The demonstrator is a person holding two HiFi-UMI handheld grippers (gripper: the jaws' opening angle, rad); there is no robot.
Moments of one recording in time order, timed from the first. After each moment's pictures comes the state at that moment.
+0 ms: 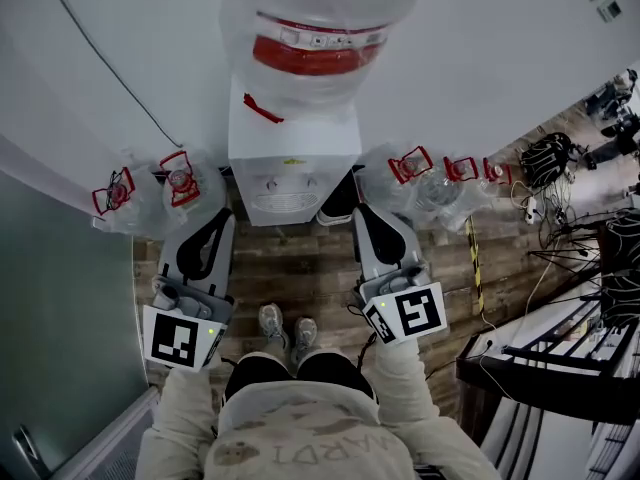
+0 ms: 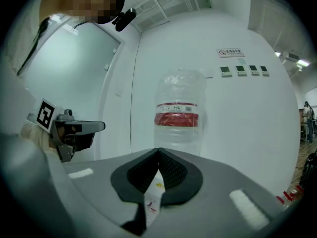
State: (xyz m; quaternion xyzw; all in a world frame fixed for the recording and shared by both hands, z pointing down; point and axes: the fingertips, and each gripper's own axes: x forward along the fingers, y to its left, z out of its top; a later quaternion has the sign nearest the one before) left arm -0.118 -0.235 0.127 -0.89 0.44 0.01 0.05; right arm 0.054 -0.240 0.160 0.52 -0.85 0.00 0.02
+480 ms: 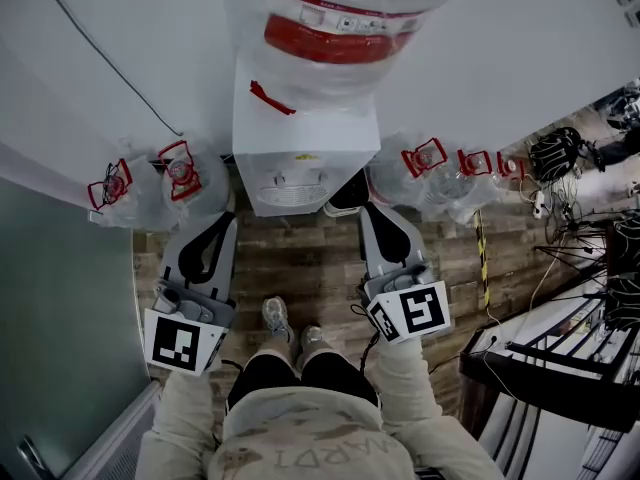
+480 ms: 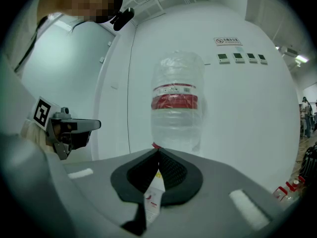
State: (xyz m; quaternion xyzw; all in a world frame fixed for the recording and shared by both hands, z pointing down) left arm -0.127 -0.262 0.178 -0.90 0.44 0.00 0.02; right arm 0.049 -0.273 0.218 0.53 -0.85 0.02 0.04
